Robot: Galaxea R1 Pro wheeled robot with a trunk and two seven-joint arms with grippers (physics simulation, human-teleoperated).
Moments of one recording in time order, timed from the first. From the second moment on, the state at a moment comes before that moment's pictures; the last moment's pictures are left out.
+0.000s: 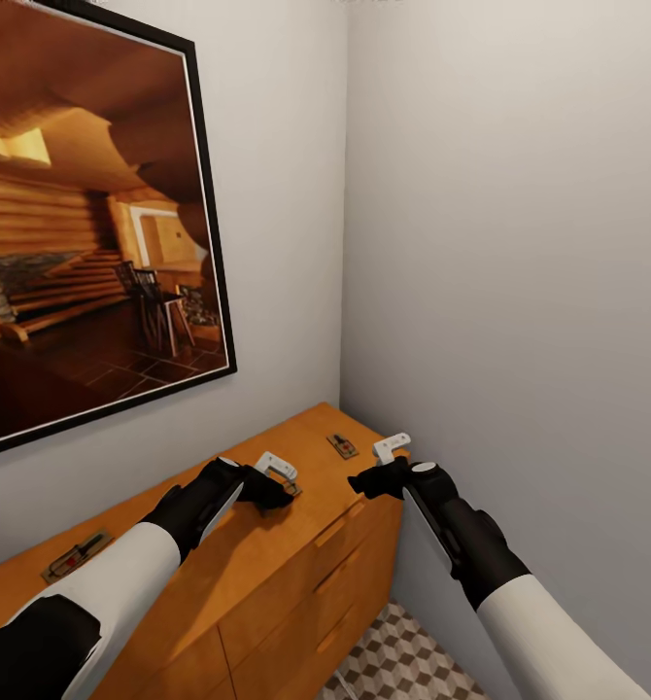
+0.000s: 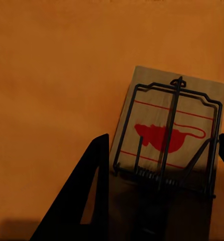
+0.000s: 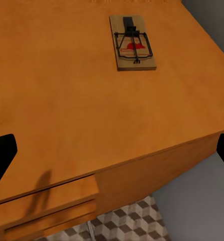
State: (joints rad) left arm -0.90 0.00 -0.45 -0.56 0.00 0.55 -0.33; right arm -0.69 0.02 0.35 -1.05 -0.04 0.69 0.14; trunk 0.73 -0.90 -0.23
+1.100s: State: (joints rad) left arm -0.90 0.00 -0.46 -0.56 0.00 0.58 -0.33; right arm -0.69 0.02 0.35 -1.05 -0.04 0.69 0.14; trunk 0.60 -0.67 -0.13
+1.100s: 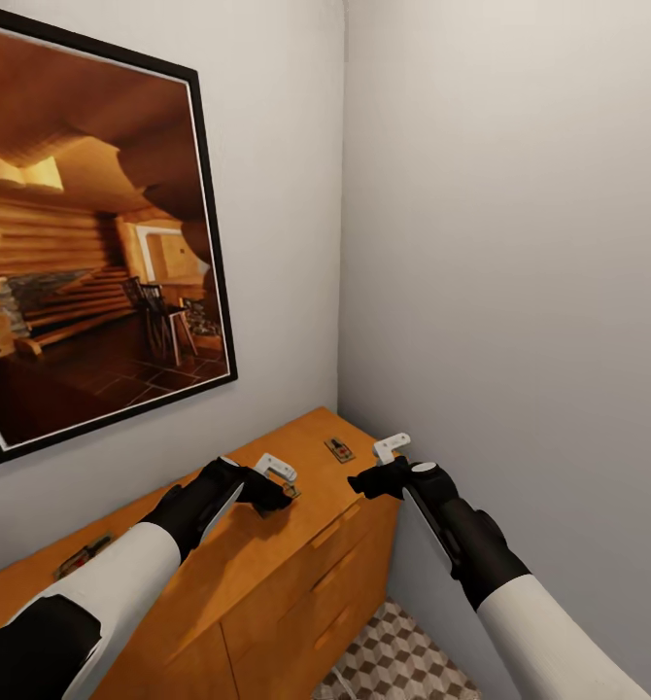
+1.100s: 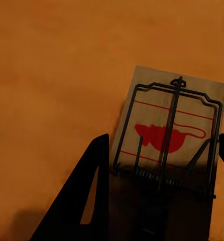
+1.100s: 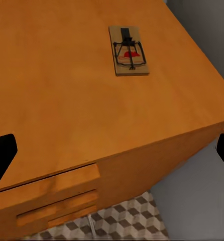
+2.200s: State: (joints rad) left arm -0.90 0.00 -0.45 -0.56 0.00 0.58 -0.32; right arm -0.69 0.02 0.35 -1.05 -0.04 0.69 0.14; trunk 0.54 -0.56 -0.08
